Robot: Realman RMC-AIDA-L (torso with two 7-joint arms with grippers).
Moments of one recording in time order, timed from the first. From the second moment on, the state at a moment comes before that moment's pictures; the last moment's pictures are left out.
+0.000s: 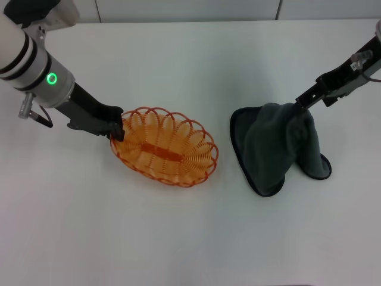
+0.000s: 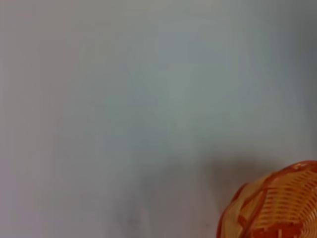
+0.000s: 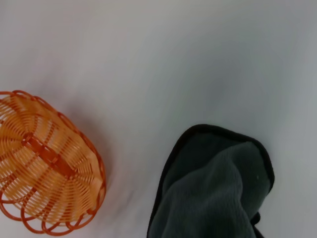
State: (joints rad) left arm -0.95 -1.98 1.08 0.56 2.58 1.29 -2.82; right arm 1.02 1.97 -0.70 -0.70 -2.89 -1.60 2.51
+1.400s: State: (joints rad) left arm -0.85 -1.89 0.96 0.54 2.21 1.32 -2.74; right arm 1.03 1.97 -0.75 -0.64 -2.90 -1.51 2.51
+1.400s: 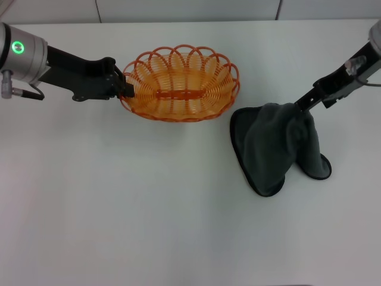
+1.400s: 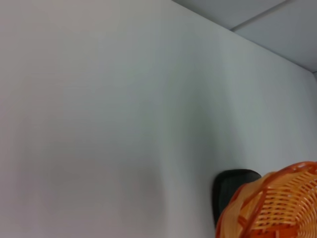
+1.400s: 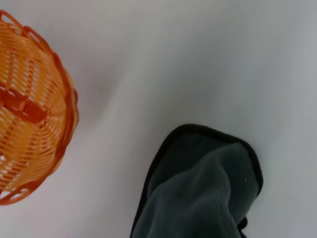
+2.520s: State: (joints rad) left arm -0.88 -1.90 0.96 0.54 2.22 1.32 -2.74; right arm 1.04 2.02 -0.79 -0.45 -2.90 -1.26 2.44
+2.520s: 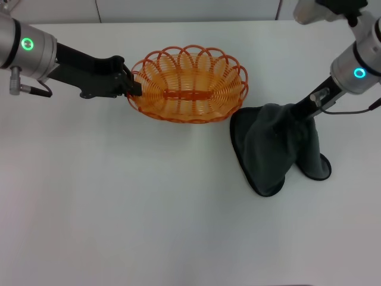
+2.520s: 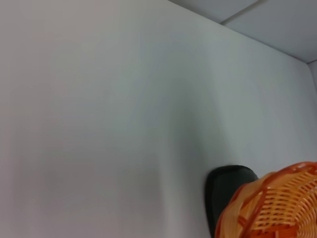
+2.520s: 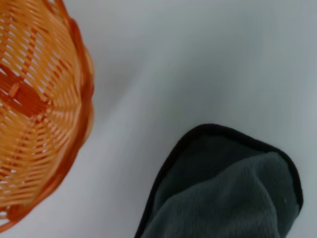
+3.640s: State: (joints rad) left arm -0.88 -1.90 0.96 0.54 2.22 1.32 -2.73; right arm 1.03 2.06 -0.79 -0.40 -2.90 -1.16 2.37
